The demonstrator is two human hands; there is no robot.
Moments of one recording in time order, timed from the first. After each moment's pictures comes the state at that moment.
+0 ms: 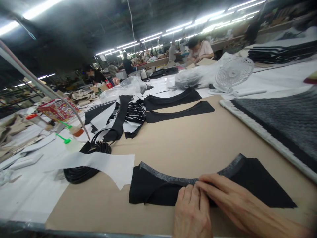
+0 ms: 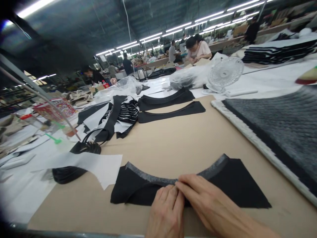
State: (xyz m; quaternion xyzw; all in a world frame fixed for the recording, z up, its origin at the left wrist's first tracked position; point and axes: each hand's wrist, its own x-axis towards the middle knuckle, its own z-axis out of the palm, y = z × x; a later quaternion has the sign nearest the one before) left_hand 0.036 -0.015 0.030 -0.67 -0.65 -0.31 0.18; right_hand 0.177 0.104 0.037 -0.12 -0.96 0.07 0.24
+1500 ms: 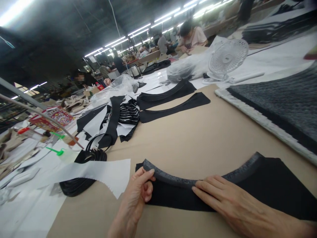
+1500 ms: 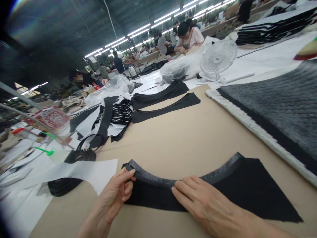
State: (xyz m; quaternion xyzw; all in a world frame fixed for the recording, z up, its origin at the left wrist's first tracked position) left_hand -0.087 -0.012 0.083 -0.11 -0.65 -0.57 -0.49; right_hand 0.156 0.100 0.060 -0.04 -0.97 0.03 0.24
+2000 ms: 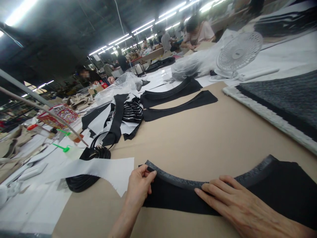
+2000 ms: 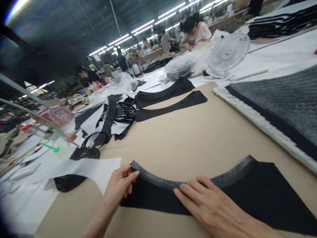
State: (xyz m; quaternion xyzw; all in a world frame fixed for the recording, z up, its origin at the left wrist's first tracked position) left_hand -0.112 -0.010 0.054 -0.27 -0.80 -0.42 -0.33; right_hand 0.165 0.099 0.025 -0.05 -0.98 0.00 0.18
